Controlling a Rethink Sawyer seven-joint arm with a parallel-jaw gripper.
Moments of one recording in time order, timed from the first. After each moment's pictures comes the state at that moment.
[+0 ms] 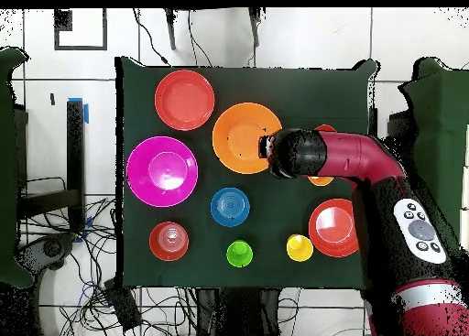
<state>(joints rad) -0.65 -0.63 0.41 1.55 -0.42 0.67 1.70</state>
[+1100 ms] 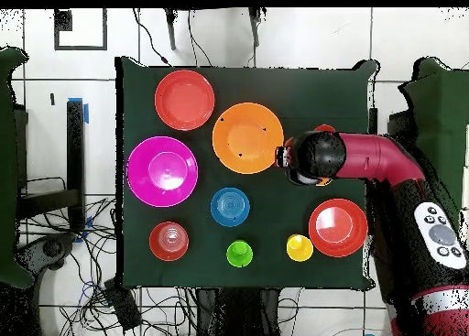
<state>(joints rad) -0.74 -0.62 0.46 1.52 -0.53 0.82 1.69</state>
